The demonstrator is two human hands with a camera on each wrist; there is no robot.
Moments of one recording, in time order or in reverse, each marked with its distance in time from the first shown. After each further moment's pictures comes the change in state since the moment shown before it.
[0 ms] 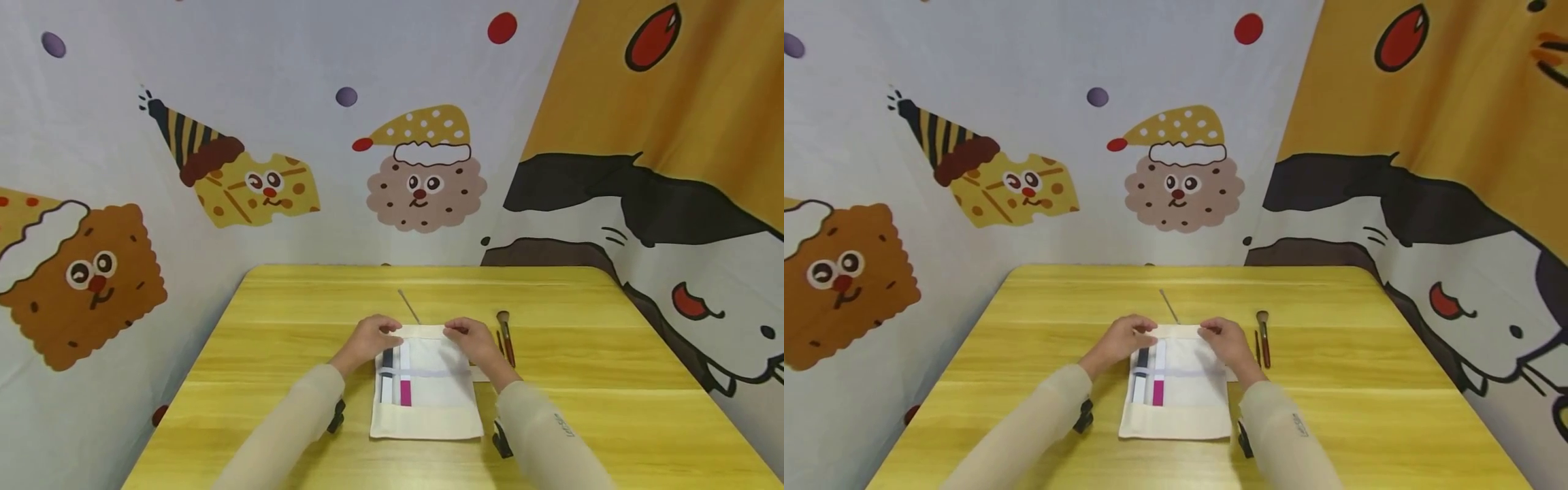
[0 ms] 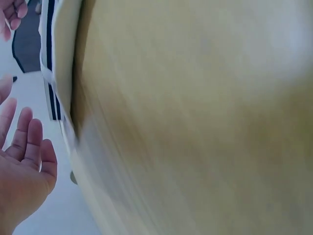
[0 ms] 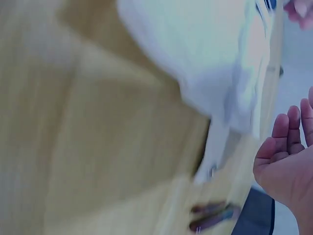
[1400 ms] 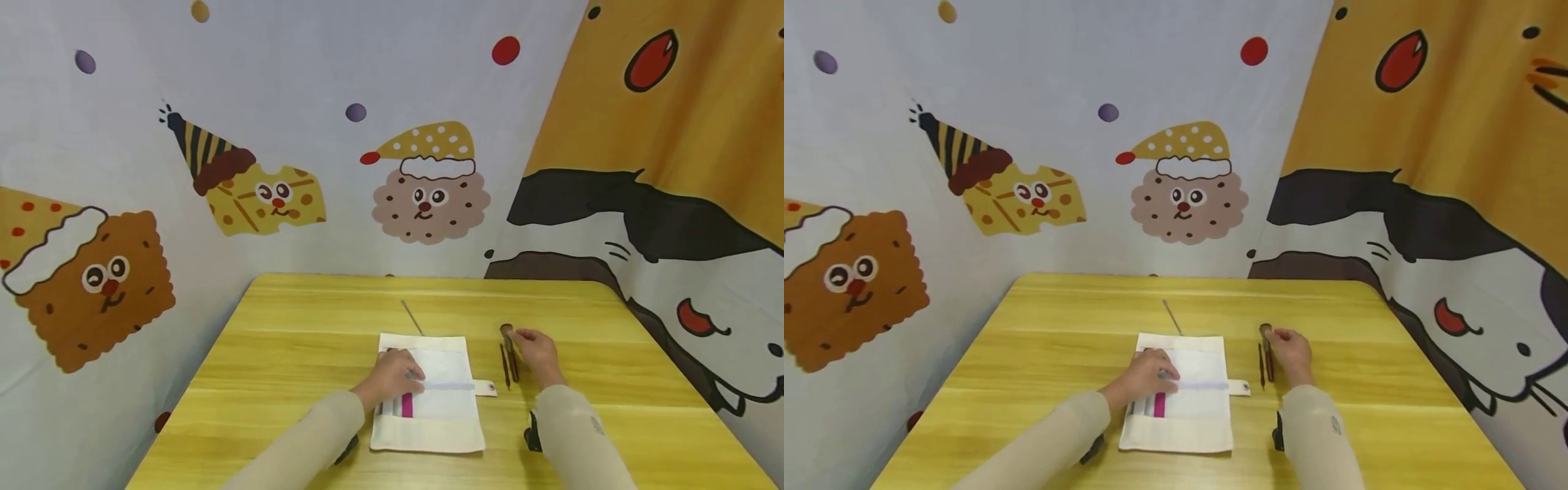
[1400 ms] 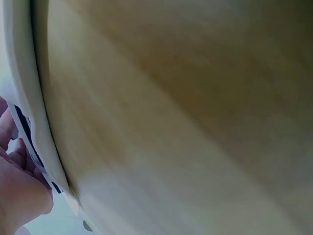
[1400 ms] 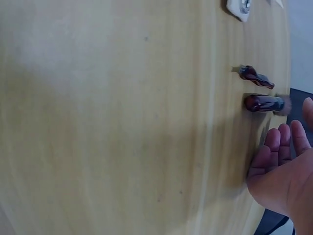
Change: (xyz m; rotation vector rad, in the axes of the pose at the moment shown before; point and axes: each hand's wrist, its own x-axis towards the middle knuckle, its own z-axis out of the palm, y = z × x) left_hand -0.021 0.003 0.042 0.442 -0.082 0.209; right_hand 0.015 0.057 -0.089 0.097 0.169 0.217
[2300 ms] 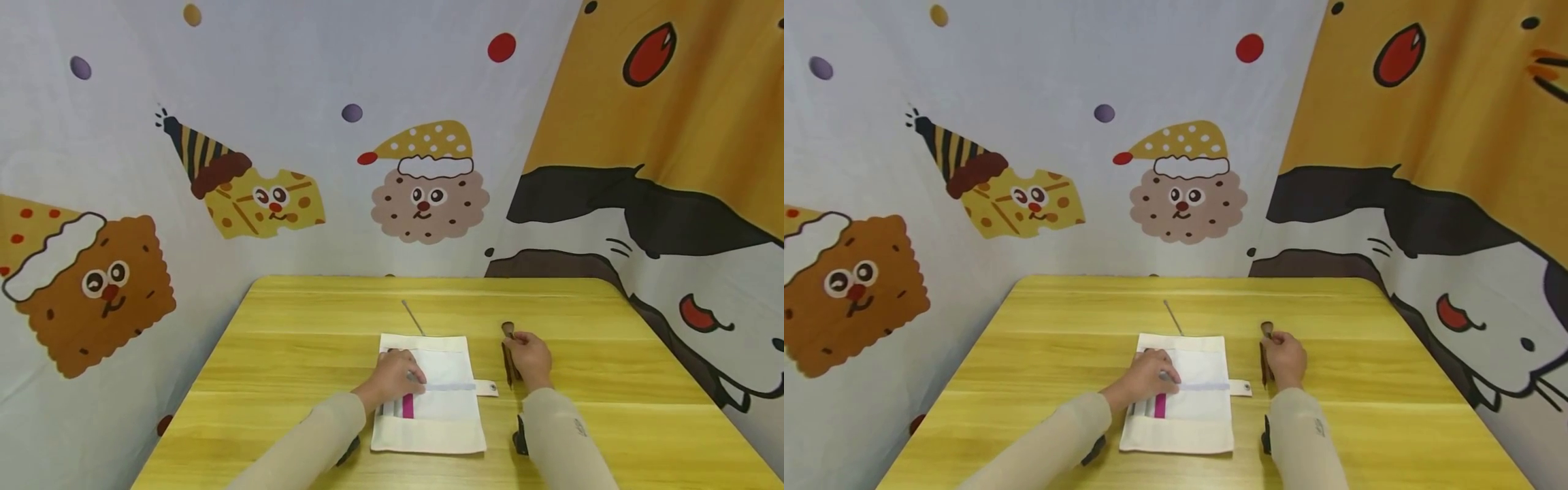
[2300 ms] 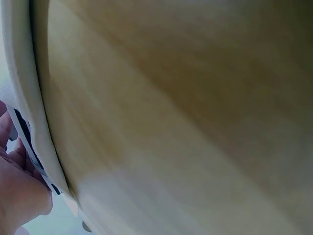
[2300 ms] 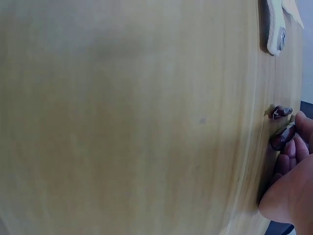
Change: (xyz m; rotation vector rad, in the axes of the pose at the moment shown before) left_hand 0.003 -0.002 0.006 0.094 -0.017 0.000; right_hand 0.002 0.015 0.025 -0.160 0.178 -0.053
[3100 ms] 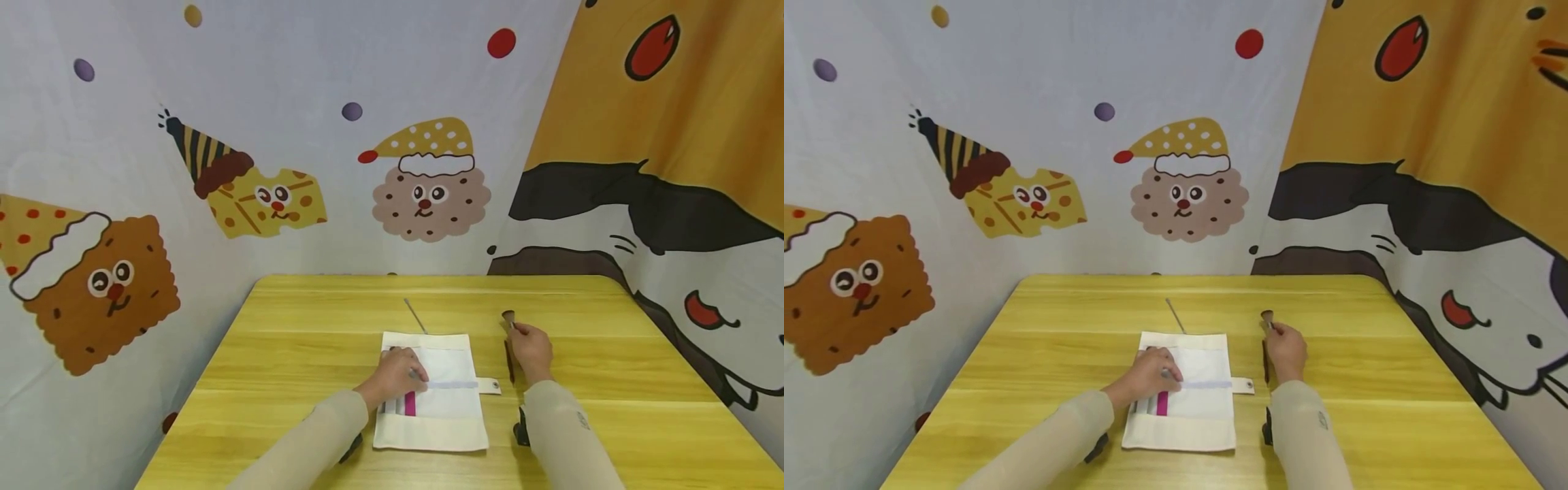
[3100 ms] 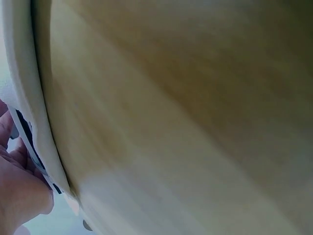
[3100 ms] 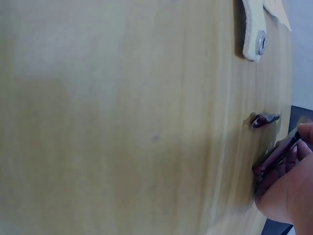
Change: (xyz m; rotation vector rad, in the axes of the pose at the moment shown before) left_hand -0.001 0.004 -0.002 -0.015 -0.005 -0.015; right_hand 0.009 -0.011 0.000 -0.021 0.023 -0.012
